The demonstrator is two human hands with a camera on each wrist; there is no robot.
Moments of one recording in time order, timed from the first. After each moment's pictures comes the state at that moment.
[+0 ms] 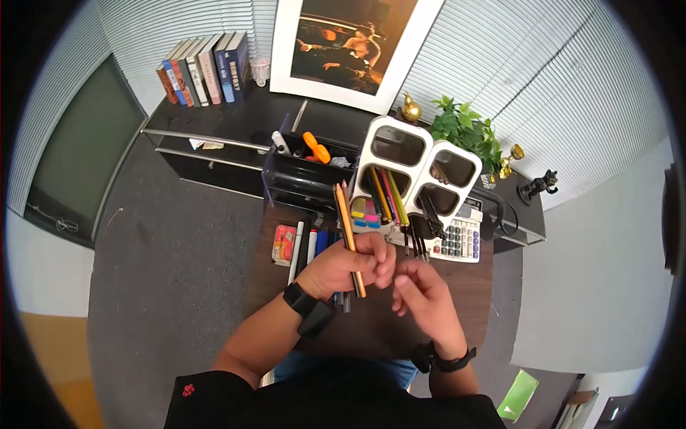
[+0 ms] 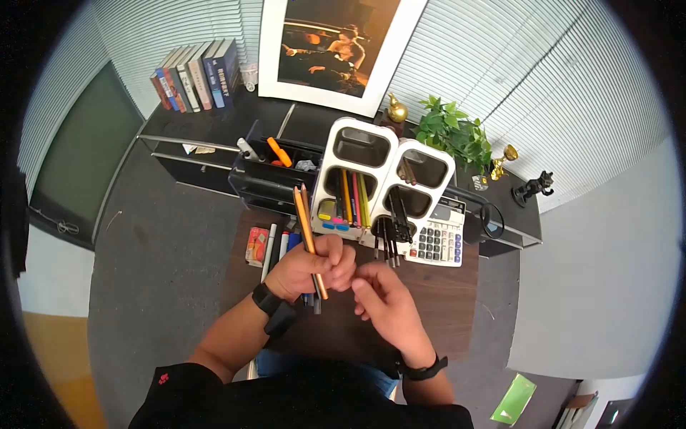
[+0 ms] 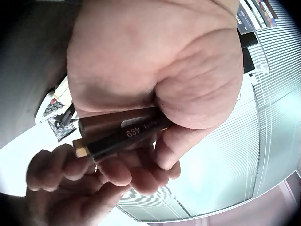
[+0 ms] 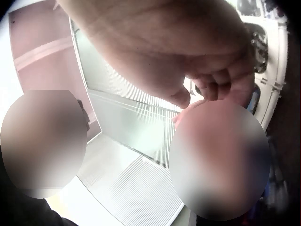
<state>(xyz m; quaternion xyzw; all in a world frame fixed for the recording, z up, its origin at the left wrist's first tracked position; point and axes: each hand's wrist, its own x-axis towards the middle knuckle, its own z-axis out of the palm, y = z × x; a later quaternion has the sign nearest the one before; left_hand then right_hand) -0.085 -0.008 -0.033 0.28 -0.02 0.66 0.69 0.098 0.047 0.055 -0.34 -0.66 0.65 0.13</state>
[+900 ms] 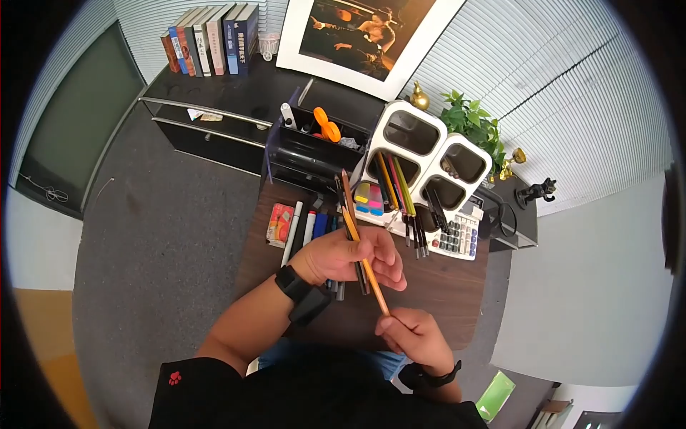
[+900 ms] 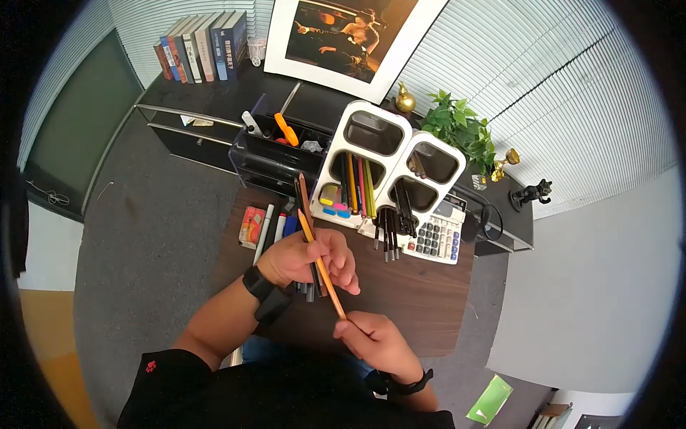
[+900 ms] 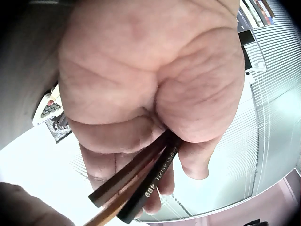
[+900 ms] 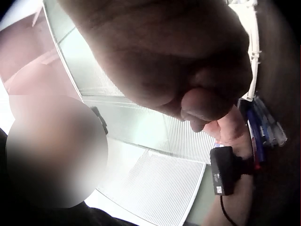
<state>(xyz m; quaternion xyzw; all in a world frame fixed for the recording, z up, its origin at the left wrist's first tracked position) -0.088 -0.010 -0.043 0.32 -0.05 0.63 0.71 0.134 0.018 0.063 -0.31 -0.65 0.70 -0.04</state>
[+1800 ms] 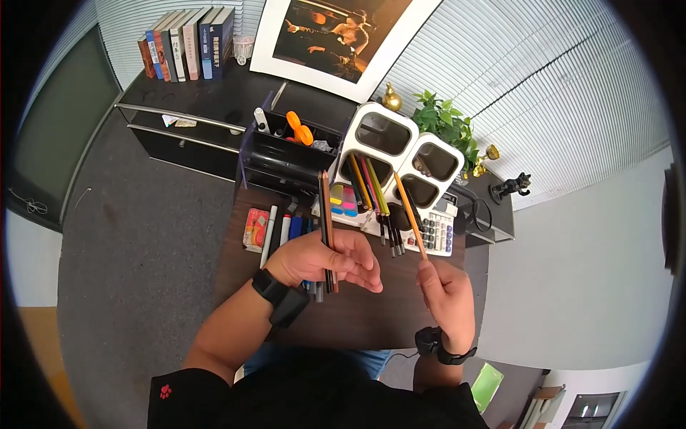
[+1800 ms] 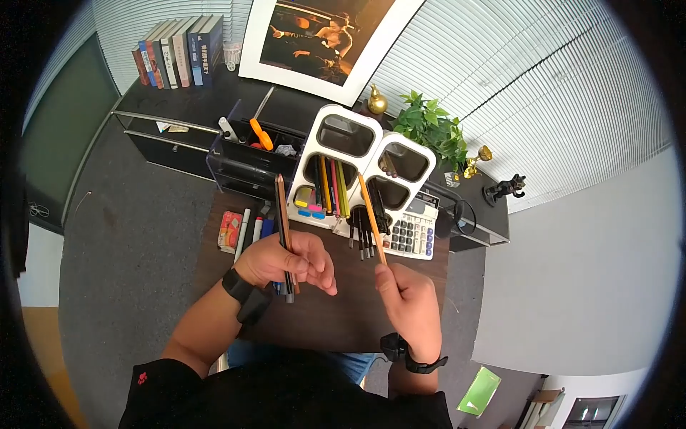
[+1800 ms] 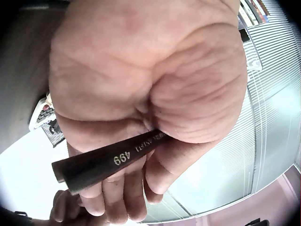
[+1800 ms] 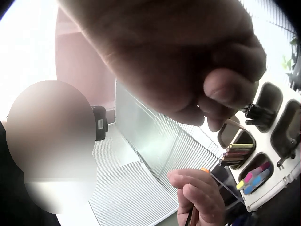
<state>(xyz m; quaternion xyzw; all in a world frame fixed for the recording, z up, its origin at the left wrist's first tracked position) -0.094 -0.015 -0.034 0.30 -0.04 0.61 0.74 0.123 0.063 0.102 -0.41 -0.82 0.37 0.17</state>
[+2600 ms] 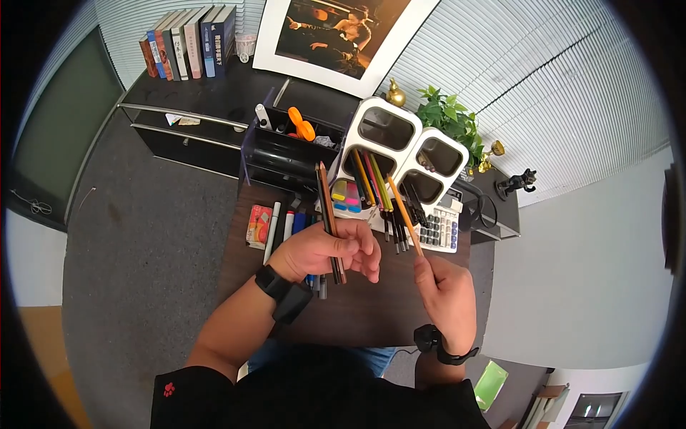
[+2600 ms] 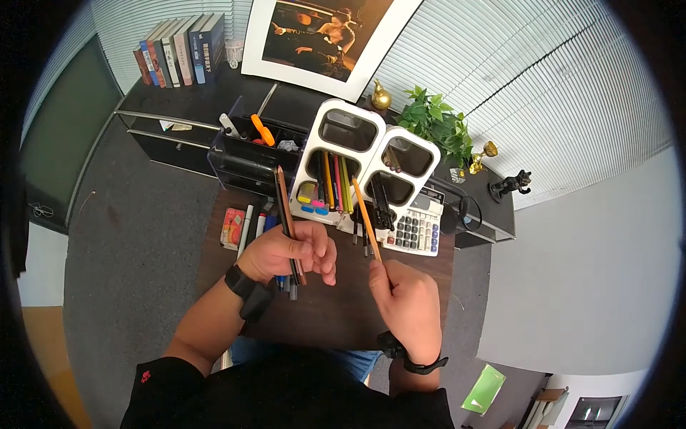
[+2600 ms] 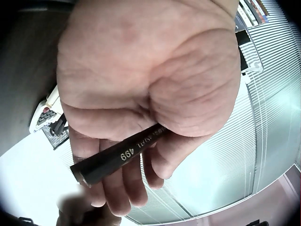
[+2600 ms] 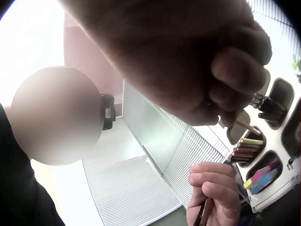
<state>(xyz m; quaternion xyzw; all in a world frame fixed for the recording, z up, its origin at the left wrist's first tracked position) -0.095 -0.008 -0.040 0.32 -0.02 0.63 0.71 0.108 0.054 0.111 -0.39 -0.88 0.22 0.15</state>
